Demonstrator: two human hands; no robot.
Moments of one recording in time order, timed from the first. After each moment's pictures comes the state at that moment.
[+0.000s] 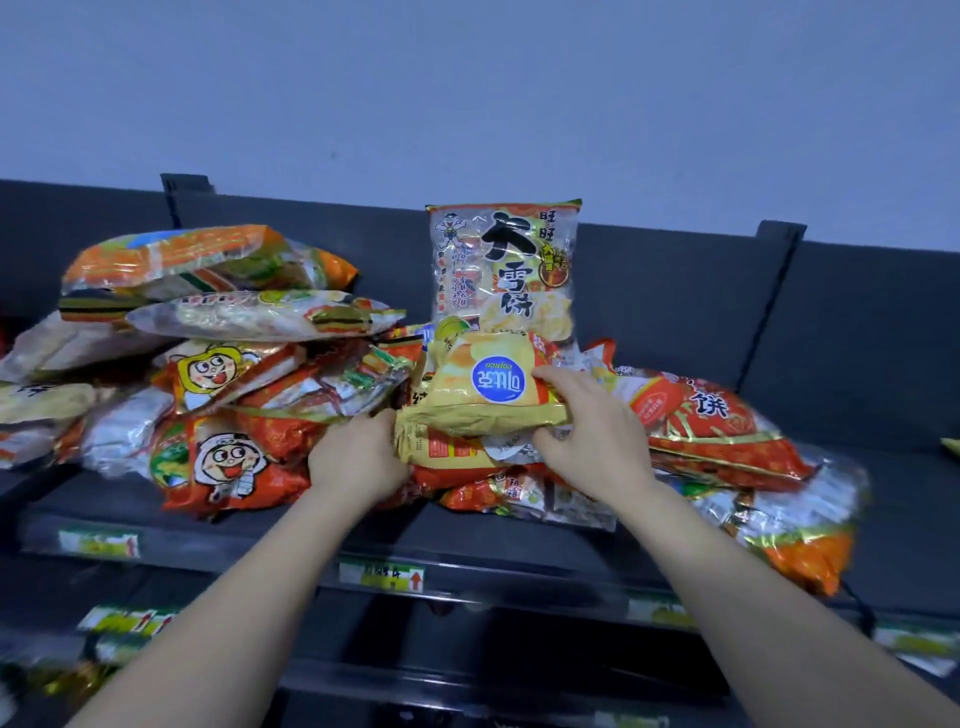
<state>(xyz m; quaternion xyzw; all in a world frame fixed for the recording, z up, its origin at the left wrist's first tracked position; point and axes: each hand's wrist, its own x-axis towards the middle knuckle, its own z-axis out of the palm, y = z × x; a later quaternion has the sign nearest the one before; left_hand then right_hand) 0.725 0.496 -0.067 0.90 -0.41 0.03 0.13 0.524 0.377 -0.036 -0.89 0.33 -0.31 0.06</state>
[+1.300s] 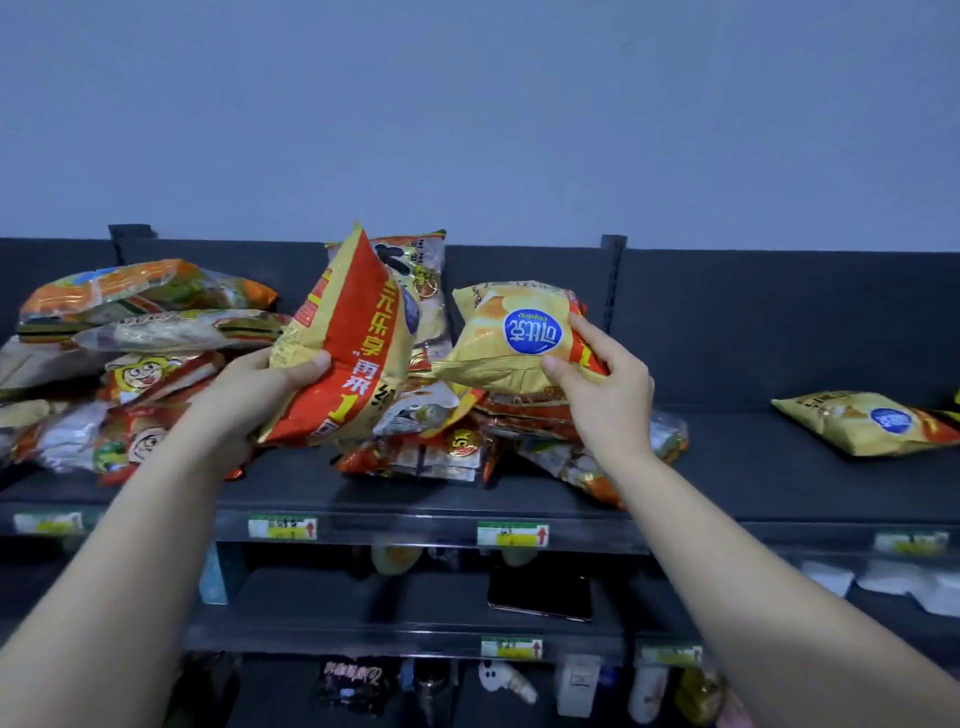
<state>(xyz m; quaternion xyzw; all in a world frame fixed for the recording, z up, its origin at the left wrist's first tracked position) 0.569 0.570 0.036 0.67 -0.30 -0.24 0.63 0.335 0.398 0.006 -0.68 0.30 -0.58 0.33</state>
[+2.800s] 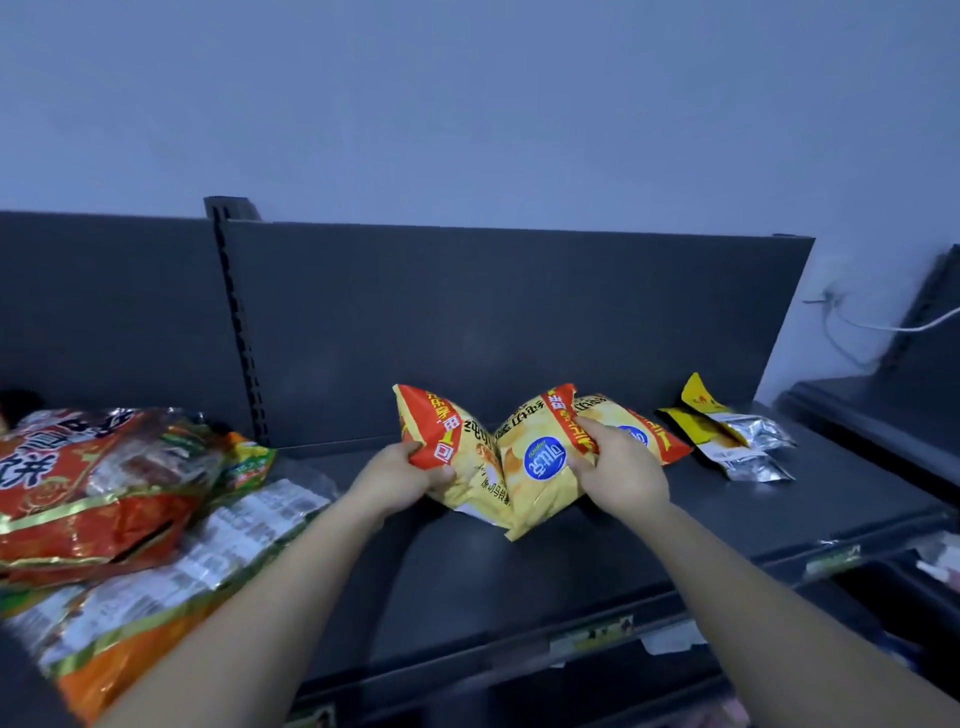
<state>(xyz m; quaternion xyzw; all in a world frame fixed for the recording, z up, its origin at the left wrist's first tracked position) 0.236 0.065 -0.097 0.70 -0.49 -0.36 0.38 -0.016 0.018 -0.070 -0.75 0.62 -0.21 0.07</state>
